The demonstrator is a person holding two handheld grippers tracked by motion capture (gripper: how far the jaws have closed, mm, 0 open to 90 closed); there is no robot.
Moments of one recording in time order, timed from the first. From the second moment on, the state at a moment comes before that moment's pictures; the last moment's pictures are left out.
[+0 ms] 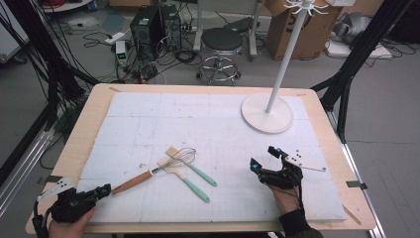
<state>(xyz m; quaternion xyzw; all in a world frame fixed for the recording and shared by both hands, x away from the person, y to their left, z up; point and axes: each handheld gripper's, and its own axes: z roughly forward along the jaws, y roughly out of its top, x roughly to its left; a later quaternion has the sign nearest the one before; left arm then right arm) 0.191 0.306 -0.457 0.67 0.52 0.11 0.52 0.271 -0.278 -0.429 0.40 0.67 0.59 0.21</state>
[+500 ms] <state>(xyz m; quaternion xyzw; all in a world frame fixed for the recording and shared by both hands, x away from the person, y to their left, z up) 0.186 0.304 -0.466 0.65 0.57 0.08 0.50 0.270 -0.282 -0.428 0.41 0.67 0.59 0.22</state>
